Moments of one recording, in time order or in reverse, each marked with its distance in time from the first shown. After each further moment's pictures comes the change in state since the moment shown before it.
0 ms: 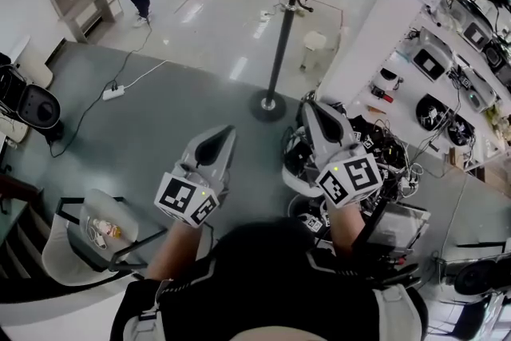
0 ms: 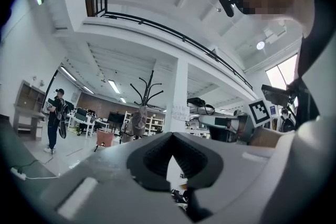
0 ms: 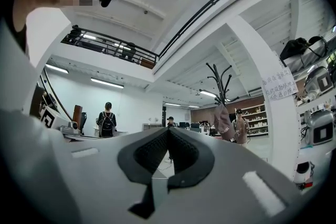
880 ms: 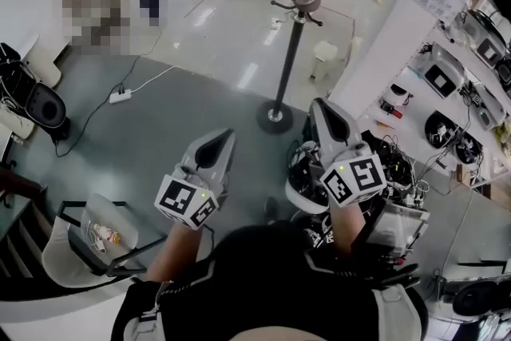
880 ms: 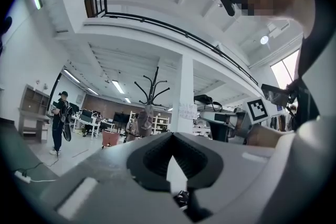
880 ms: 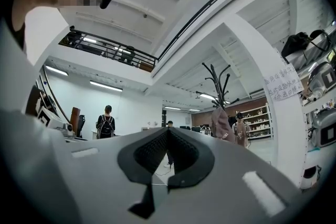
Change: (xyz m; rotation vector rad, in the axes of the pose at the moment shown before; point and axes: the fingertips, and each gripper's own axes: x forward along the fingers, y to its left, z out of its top) left arm 0.044 0.035 -0.001 0.026 0.015 0.046; right arm 0.049 -0.053 0.006 0.001 -0.045 0.010
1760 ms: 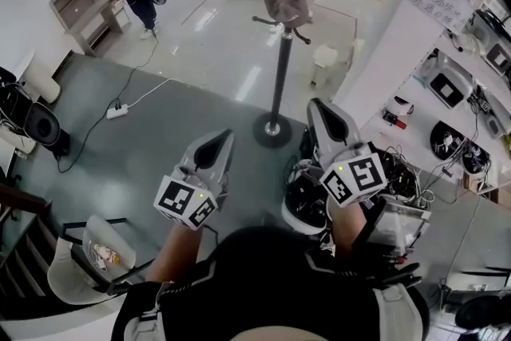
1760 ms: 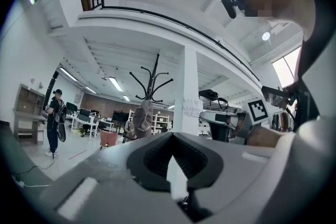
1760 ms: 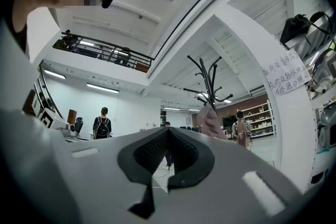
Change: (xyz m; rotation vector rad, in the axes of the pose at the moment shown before) left arm 0.148 0.033 -0.006 0.005 0.027 0.001; right arm 0.070 -0.132 -0.008 0.035 -0.011 0.017
